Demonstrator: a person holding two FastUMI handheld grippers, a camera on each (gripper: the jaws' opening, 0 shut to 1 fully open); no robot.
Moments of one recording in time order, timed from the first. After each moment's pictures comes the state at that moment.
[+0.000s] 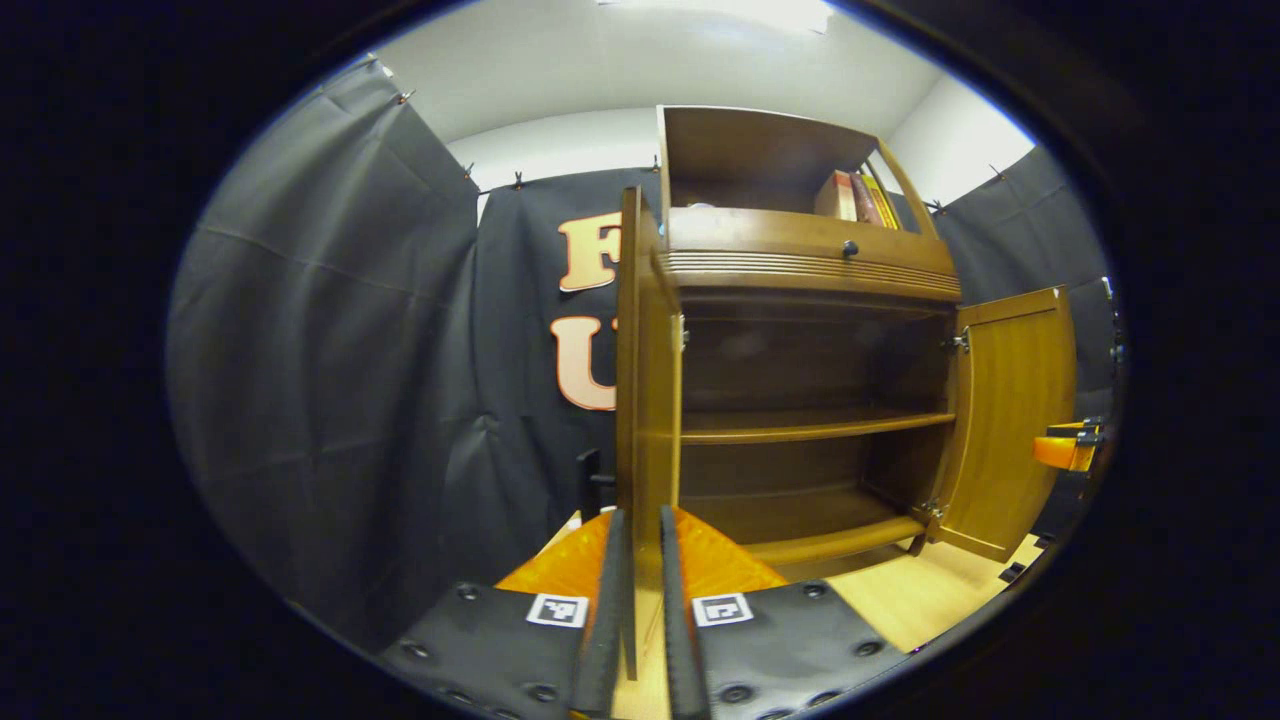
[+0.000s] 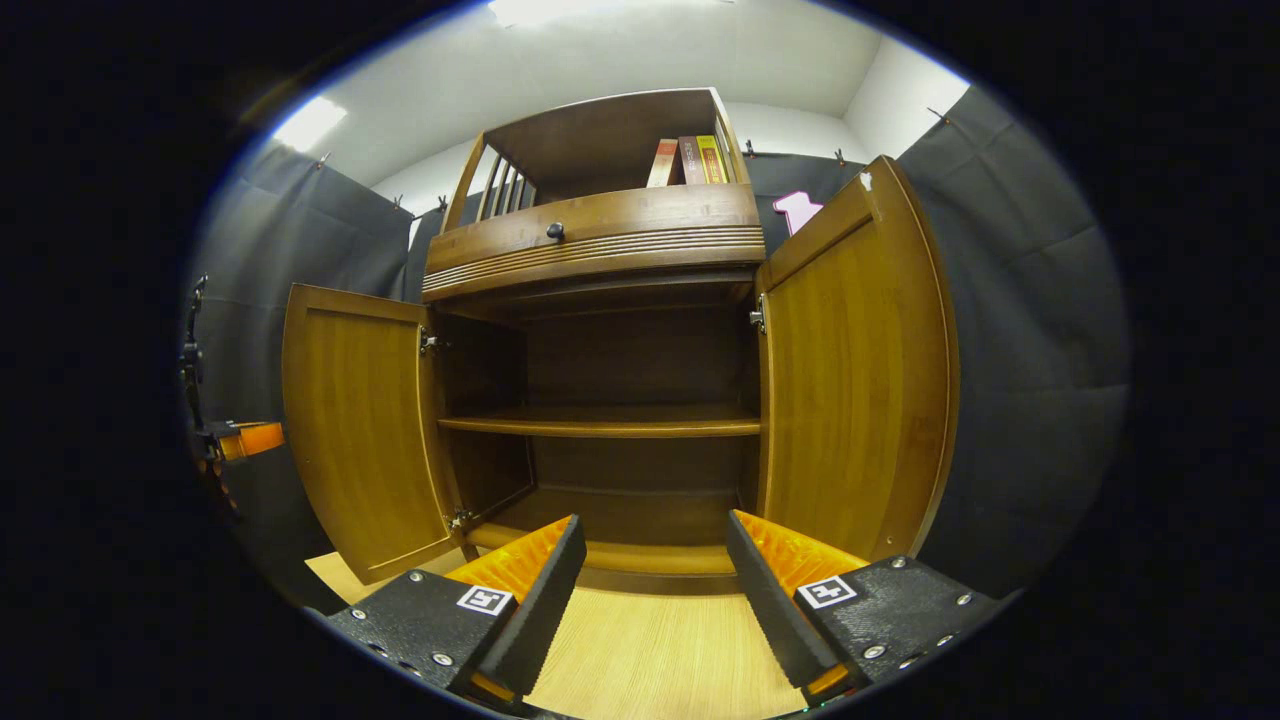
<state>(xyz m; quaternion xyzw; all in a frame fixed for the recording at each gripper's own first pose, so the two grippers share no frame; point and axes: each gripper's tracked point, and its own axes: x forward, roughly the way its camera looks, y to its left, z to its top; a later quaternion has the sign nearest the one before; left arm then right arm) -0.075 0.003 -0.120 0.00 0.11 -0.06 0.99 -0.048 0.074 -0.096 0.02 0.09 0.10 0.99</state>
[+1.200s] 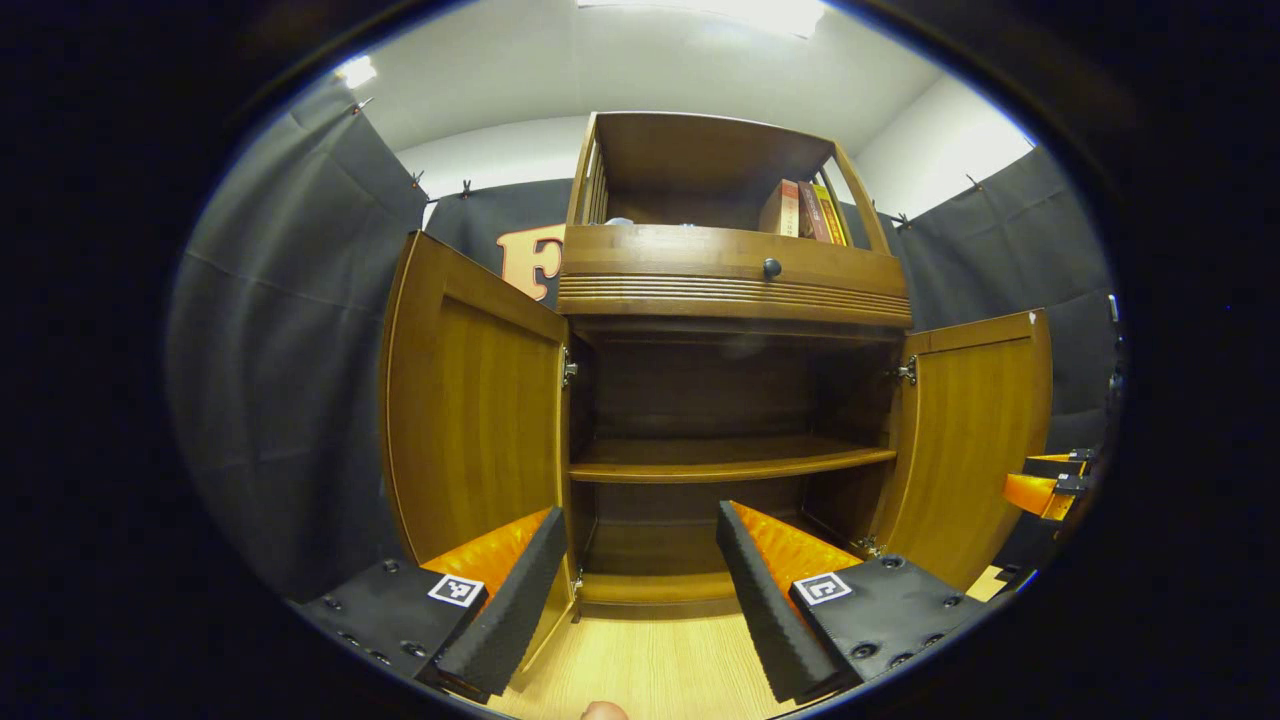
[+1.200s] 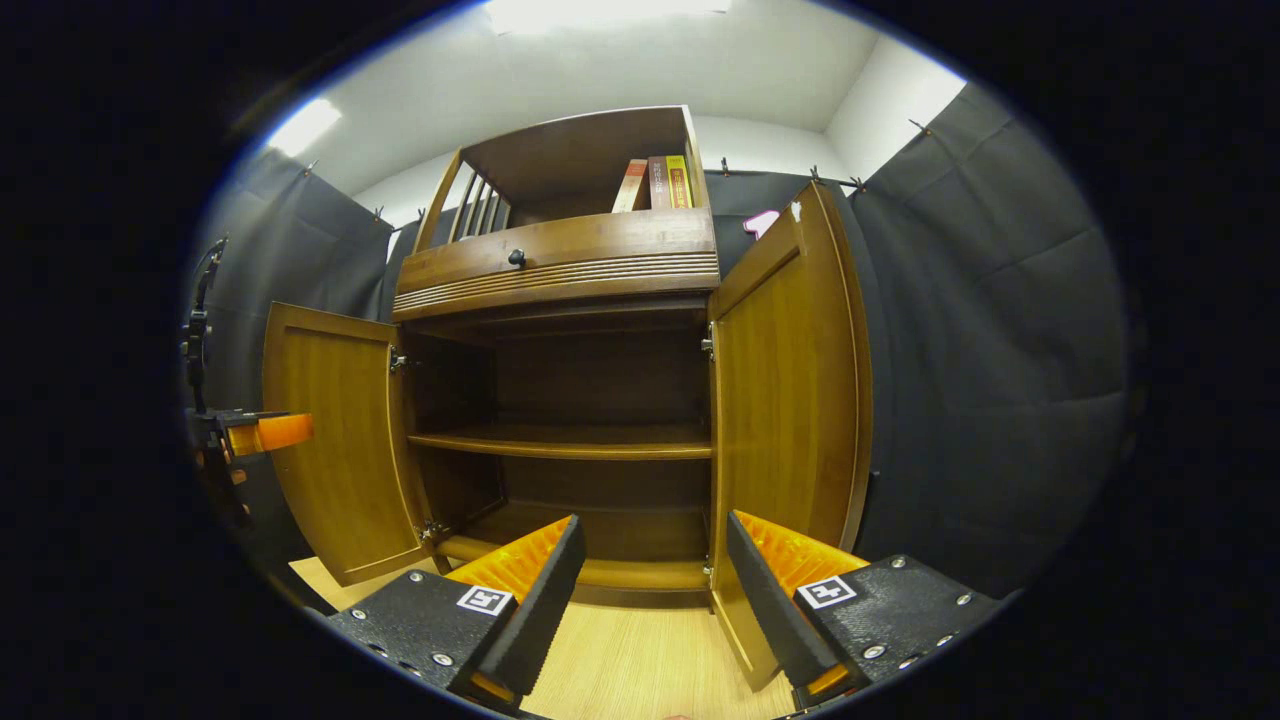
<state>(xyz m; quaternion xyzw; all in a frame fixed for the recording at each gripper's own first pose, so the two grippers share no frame) -0.041 -0.101 -0.092 -0.02 0.10 -0.10 0.99 -0.045 0.034 -0.075 0.01 0.06 0.07 1.00</state>
